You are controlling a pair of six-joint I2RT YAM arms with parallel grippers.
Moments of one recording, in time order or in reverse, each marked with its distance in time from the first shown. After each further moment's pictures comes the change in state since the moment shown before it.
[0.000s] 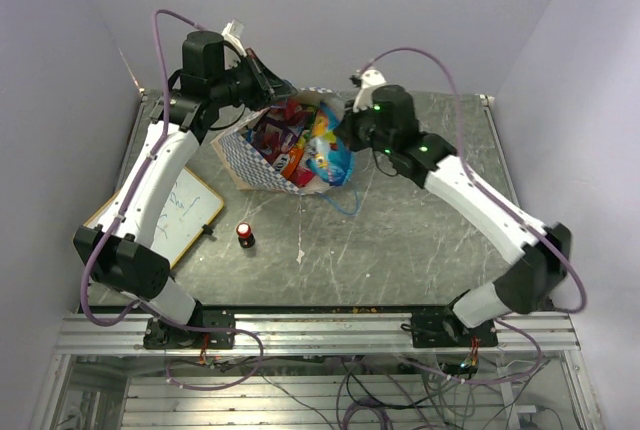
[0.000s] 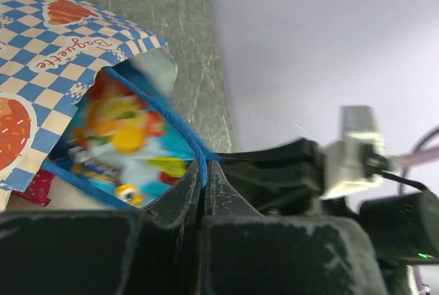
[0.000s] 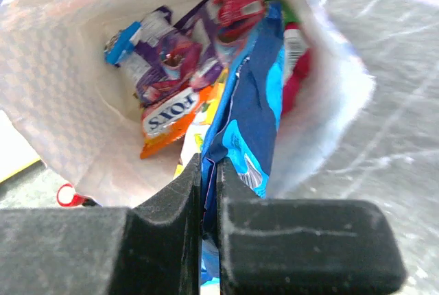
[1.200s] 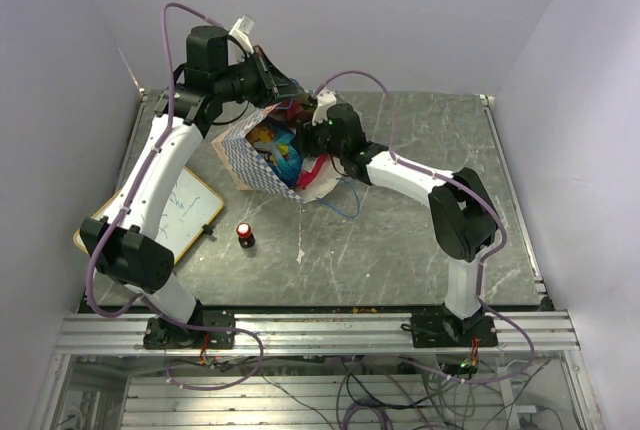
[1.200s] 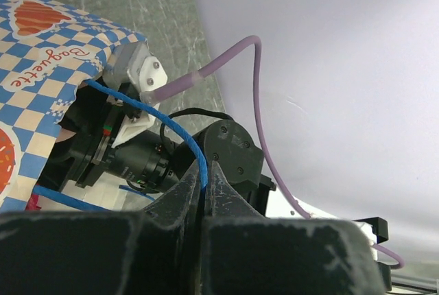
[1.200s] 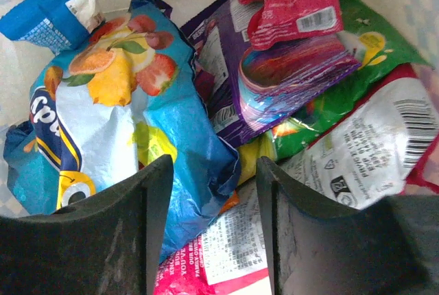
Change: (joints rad) left arm -0.003 0.044 0.051 -0.006 0.100 0.048; right arm 0.006 0.398 -0.037 0.488 -0.064 -0.029
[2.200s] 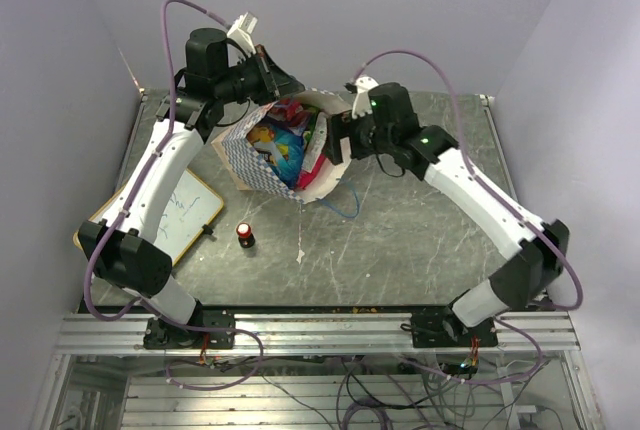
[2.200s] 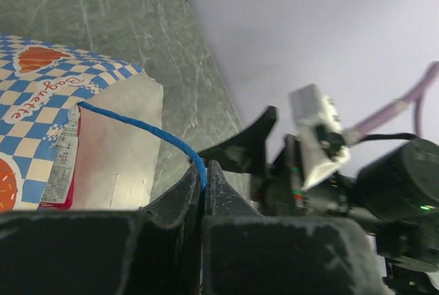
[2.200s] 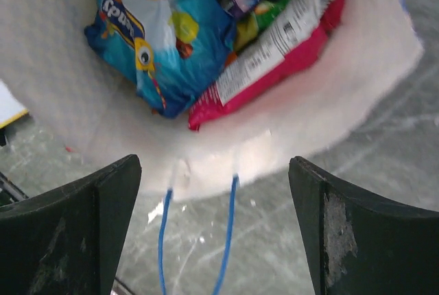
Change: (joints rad) left arm -0.010 -0.025 -0.058 0.113 -0.014 0.110; right arm -0.031 -0.457 0.101 -0.800 0.006 0.008
